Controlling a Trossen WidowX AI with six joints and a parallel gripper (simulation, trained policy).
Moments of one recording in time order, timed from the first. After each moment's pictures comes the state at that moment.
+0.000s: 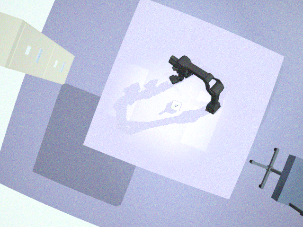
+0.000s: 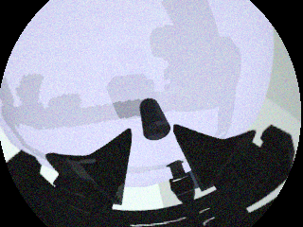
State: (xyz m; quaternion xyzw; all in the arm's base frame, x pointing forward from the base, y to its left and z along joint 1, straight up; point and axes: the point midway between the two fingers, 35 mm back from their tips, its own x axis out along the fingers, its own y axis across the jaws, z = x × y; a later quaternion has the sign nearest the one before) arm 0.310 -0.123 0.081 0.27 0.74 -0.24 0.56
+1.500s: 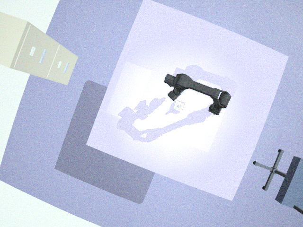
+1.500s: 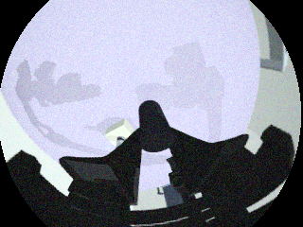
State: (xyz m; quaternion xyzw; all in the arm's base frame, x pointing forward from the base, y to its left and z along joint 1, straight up) arm 0.319 -0.014 0.148 0.15 0.73 -0.15 0.65
